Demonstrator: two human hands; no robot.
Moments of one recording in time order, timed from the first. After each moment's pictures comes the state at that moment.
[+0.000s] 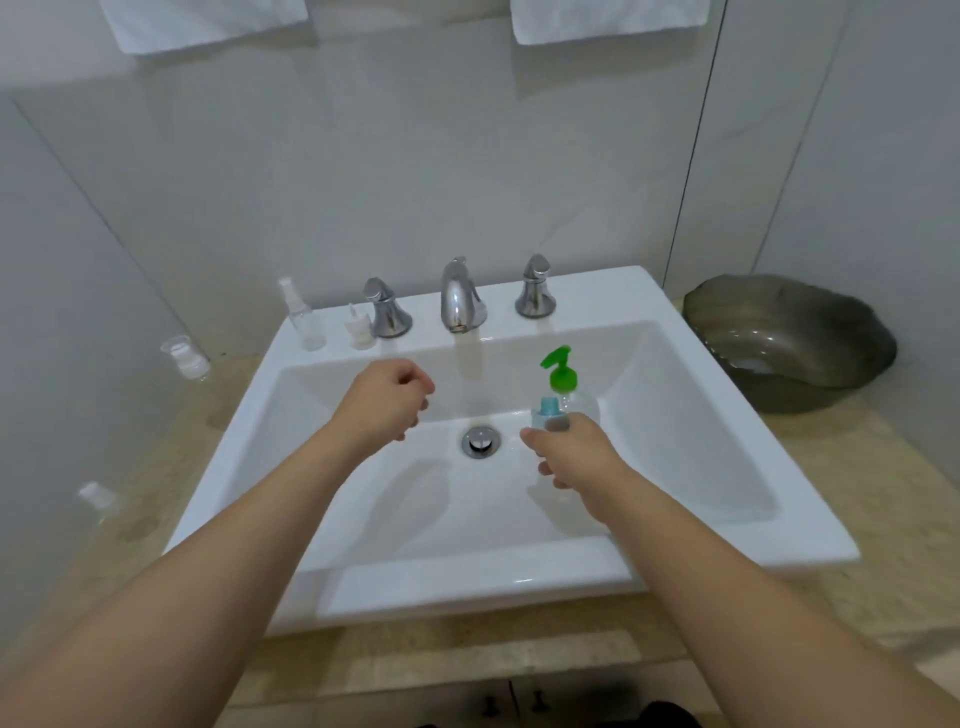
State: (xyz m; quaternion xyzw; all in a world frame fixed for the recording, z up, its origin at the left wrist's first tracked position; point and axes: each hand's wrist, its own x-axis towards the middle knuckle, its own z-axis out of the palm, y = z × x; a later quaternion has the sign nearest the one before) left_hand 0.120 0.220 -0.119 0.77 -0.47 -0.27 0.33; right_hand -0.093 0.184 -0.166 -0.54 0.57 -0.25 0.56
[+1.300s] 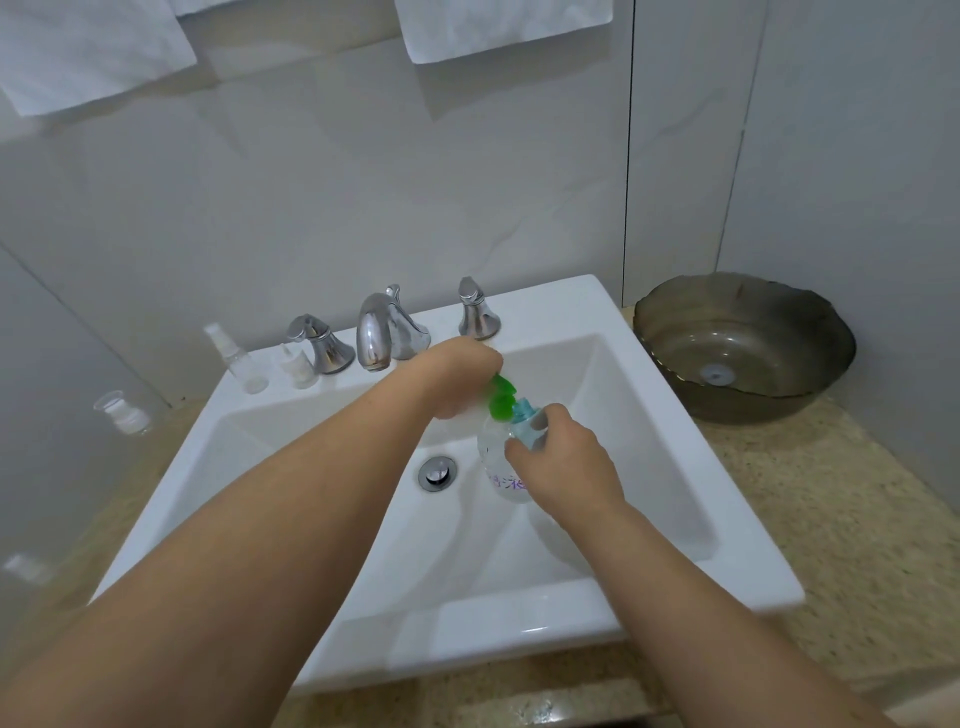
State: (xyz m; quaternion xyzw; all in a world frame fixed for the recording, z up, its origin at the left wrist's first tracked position) left_hand -0.015 0.112 -0.073 0.83 -0.40 -0.36 0.11; right_hand -0.143 0.156 -0.160 -0.68 0.58 -0.25 0.36
